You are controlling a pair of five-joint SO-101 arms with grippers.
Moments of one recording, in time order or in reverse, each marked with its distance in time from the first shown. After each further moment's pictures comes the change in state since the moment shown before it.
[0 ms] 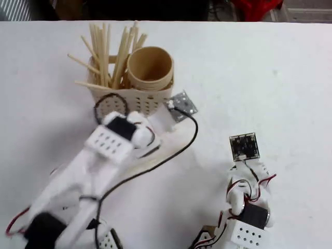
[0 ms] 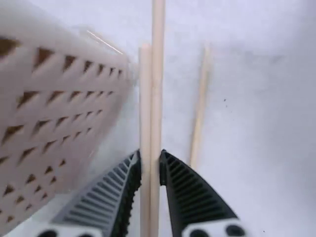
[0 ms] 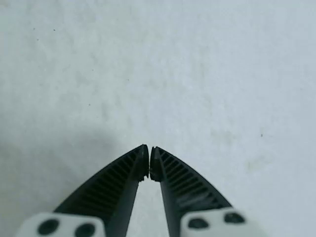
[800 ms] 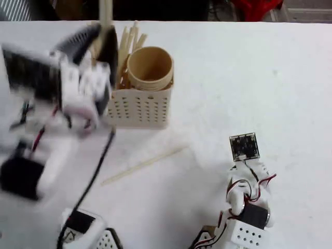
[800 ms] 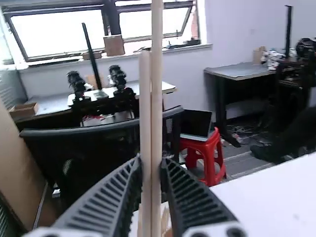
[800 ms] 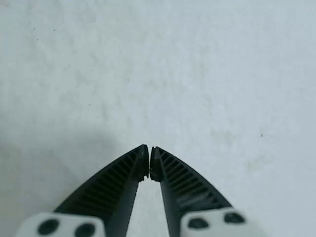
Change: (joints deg) left arm -13.6 -17.6 -32.2 -16.6 24.1; right arm 0.0 0.0 0.0 0.0 0.0
